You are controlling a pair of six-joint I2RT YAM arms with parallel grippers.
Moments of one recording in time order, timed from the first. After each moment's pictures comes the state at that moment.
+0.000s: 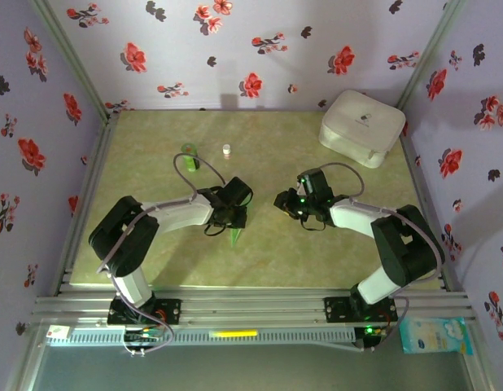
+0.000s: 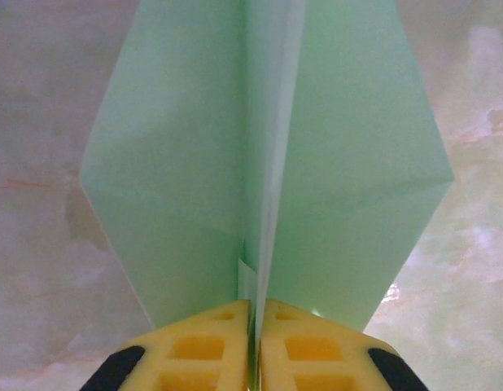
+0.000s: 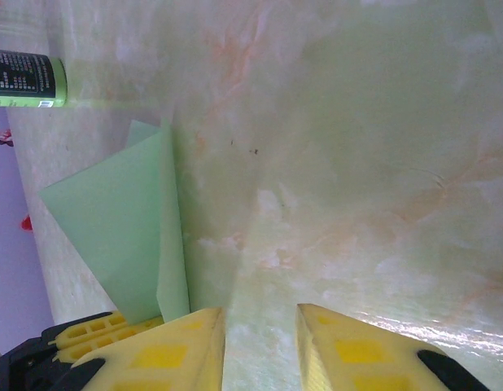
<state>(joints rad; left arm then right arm) -0.83 1.74 1.03 -0.47 -0.09 -0.62 0.47 1.55 0.71 0.02 -0.41 0.93</state>
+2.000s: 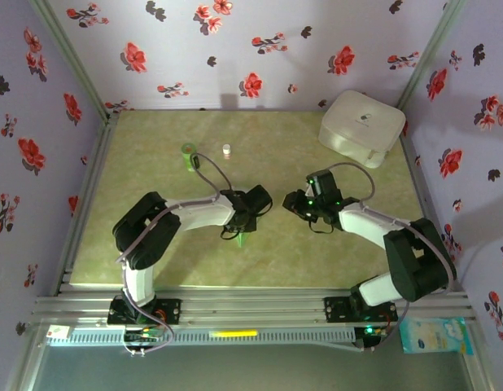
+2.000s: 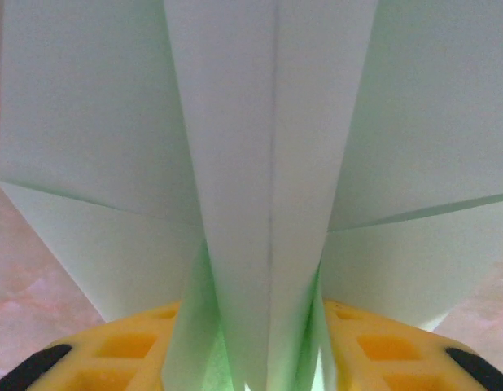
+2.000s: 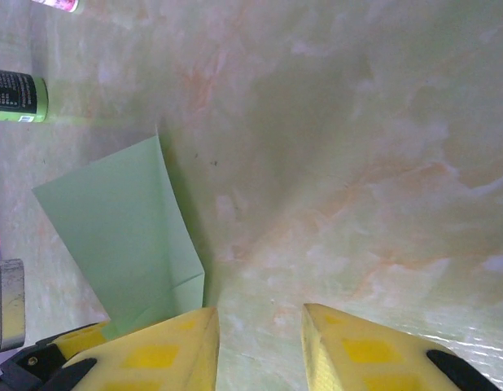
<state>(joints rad) -0.95 1.89 1.19 -0.66 -0.28 -0.91 0.42 1.43 0.67 -0.08 -0.34 0.85</state>
